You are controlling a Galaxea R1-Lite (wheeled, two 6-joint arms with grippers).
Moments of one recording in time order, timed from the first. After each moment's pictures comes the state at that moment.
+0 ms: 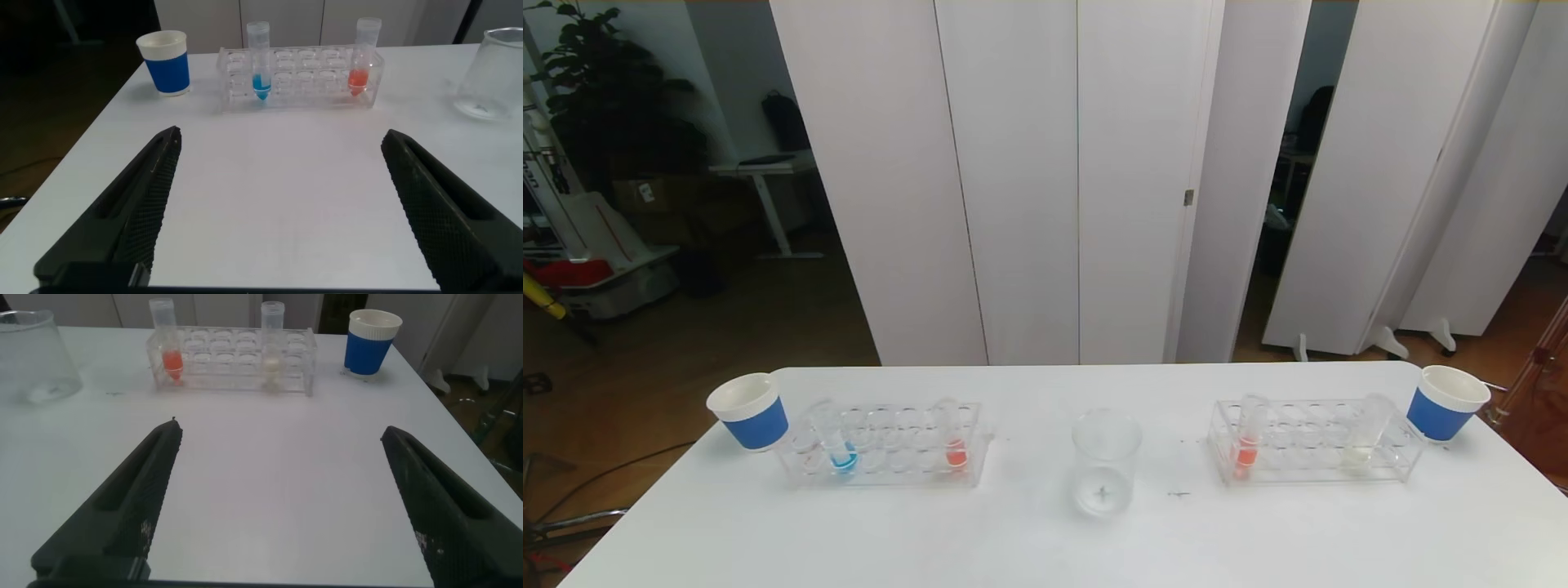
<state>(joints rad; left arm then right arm) 0.00 0.00 0.00 0.01 0.00 0.02 0.00 0.00 -0.05 0.12 0.00 0.01</state>
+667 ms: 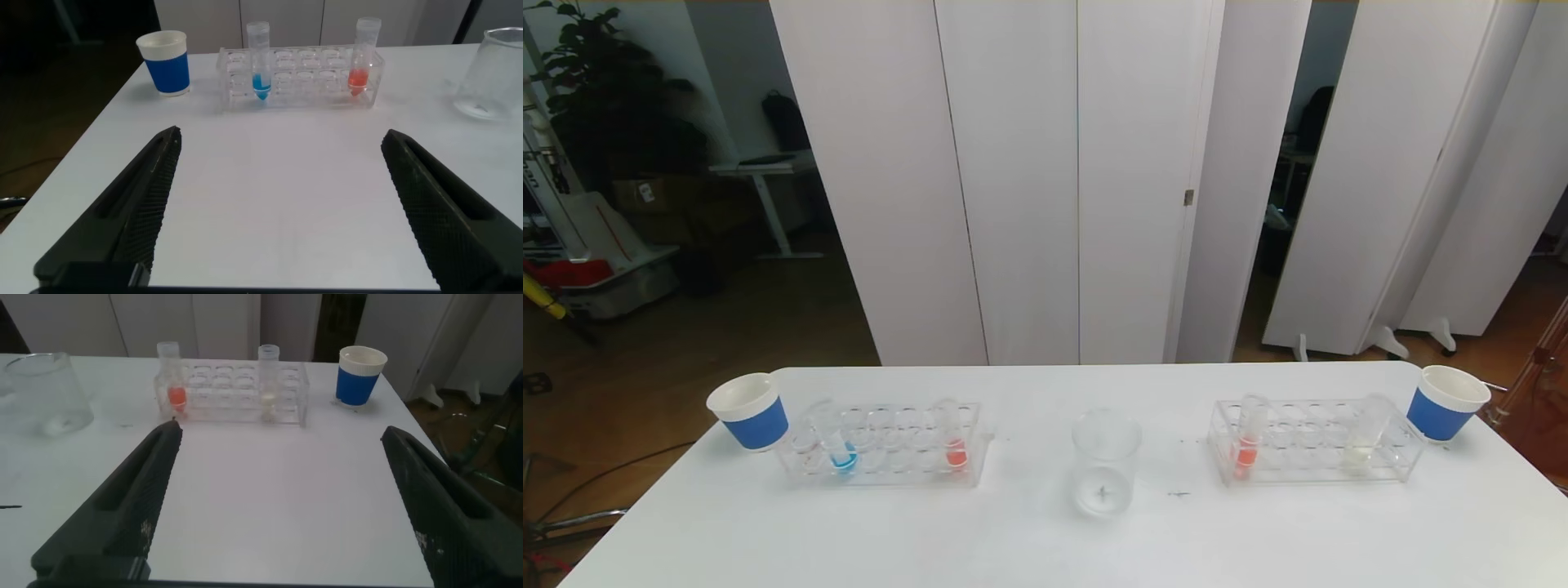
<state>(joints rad) 0.00 0.00 0.00 0.01 0.00 0.02 0.00 0.13 -0.20 0.10 0.00 0.01</state>
